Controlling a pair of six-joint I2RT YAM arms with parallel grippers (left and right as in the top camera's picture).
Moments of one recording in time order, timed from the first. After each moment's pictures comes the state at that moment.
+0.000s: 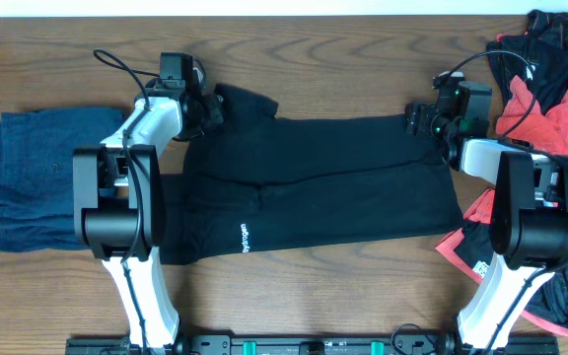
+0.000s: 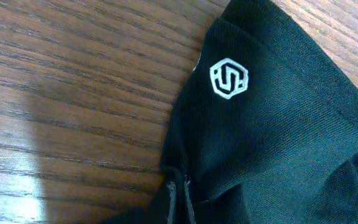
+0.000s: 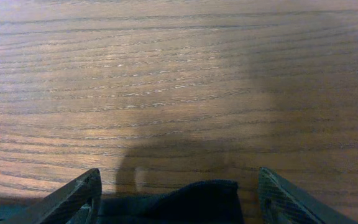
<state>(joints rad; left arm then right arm) -0.03 2.14 1.45 -0.46 0.23 -0.39 -0.07 2.08 1.06 0.27 -0.20 0.06</state>
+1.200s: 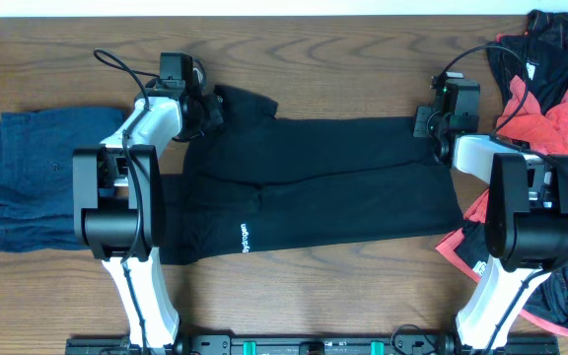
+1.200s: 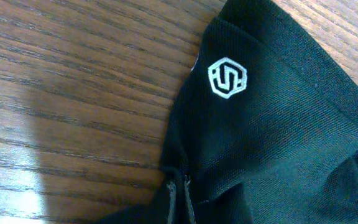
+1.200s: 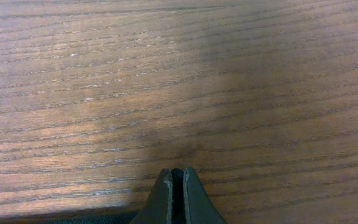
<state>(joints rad) -0.03 2.14 1.45 -0.47 0.23 -0.39 -0.02 2.07 1.09 0.16 0.02 0.09</state>
